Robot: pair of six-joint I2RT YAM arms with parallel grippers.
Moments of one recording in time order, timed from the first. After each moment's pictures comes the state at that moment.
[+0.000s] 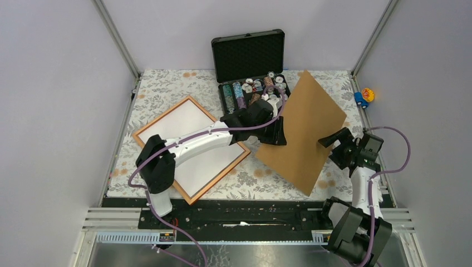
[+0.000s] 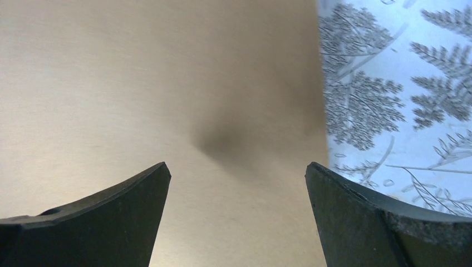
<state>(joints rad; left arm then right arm) -0.95 1.81 1.49 -0.36 0.21 -0.67 -0.46 0.94 0.47 -0.35 -0.48 0.61</state>
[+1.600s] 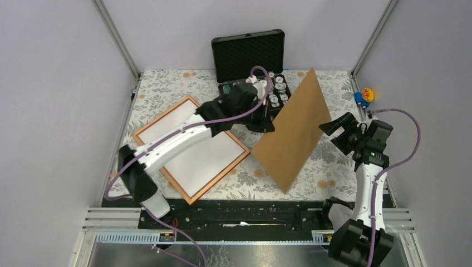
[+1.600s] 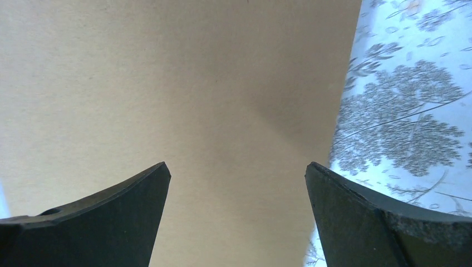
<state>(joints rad) -0.89 1.67 1.61 -0.56 0.25 -0.61 -0.43 0.89 0.69 -0.43 -0.59 0.58</state>
